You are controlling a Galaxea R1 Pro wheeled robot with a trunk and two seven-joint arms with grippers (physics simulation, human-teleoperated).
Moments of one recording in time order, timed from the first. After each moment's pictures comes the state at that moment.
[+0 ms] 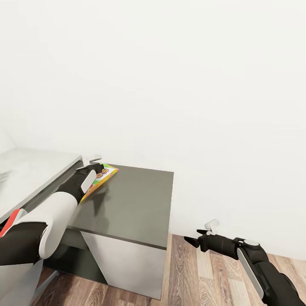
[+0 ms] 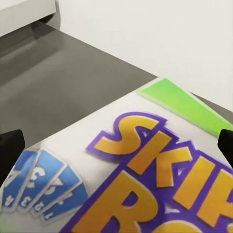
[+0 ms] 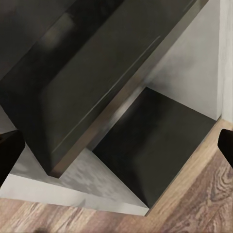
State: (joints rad) left arm -1.19 0.06 -0.04 -0.42 0.30 0.26 0.34; right arm -0.35 -0.21 0.03 -1.19 -0.13 0.50 0.78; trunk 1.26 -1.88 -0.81
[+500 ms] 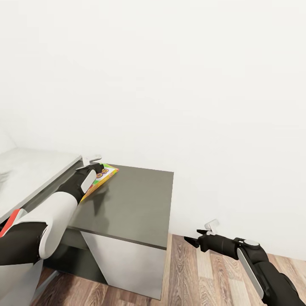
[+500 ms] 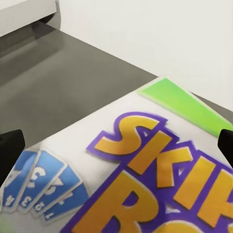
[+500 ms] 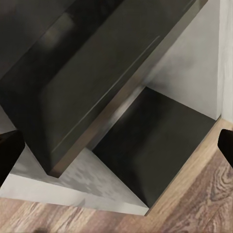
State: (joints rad) left arm -1.19 0.06 -0.04 -0.42 0.30 0.27 0.34; right arm -0.35 -0.21 0.03 -1.19 -0.13 0.50 0.78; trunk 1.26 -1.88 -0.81
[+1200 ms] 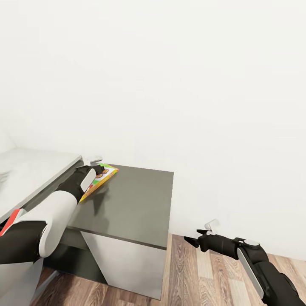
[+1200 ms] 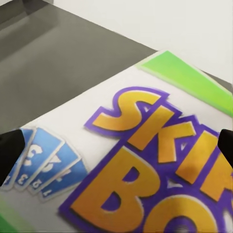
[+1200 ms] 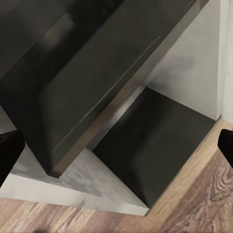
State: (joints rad) left arm -1.20 0.06 -0.03 -0.42 0.30 0.36 0.34; right arm -0.35 -0.21 0.03 -1.19 -0.13 0.50 0.78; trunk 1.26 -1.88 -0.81
